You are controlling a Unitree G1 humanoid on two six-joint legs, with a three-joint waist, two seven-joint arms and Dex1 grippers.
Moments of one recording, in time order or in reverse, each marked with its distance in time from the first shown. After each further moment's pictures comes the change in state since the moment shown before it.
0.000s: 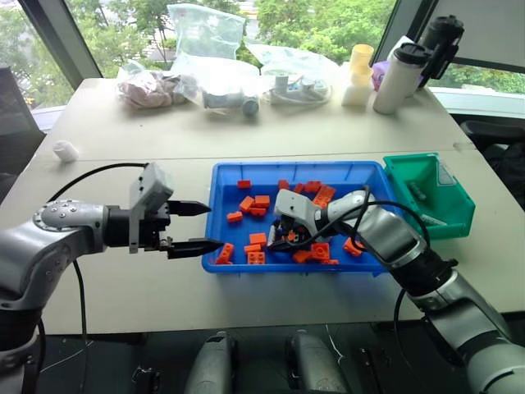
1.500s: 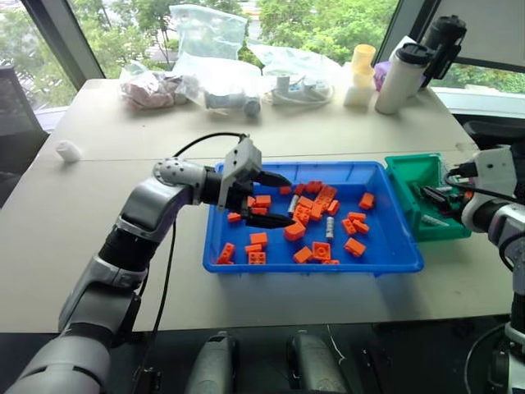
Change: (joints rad) left arm -0.480 -0.429 -0.387 0.468 0.364 -0.375 -0.193; right arm 0.375 -0.189 -0.938 -0.109 0.124 0.249 -0.608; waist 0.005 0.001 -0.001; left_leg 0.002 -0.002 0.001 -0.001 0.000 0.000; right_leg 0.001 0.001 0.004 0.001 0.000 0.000
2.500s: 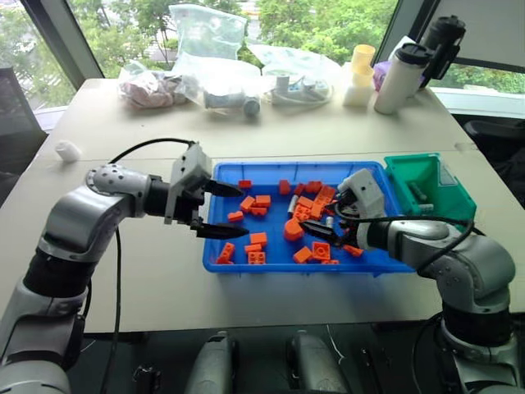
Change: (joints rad) left arm 0.171 0.262 0.153 -0.266 -0.107 0.226 0.003; right arm -0.095 0.221 0.440 -0.332 0.288 0.185 0.012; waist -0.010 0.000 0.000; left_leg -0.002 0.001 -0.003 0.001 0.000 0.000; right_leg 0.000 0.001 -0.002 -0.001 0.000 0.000
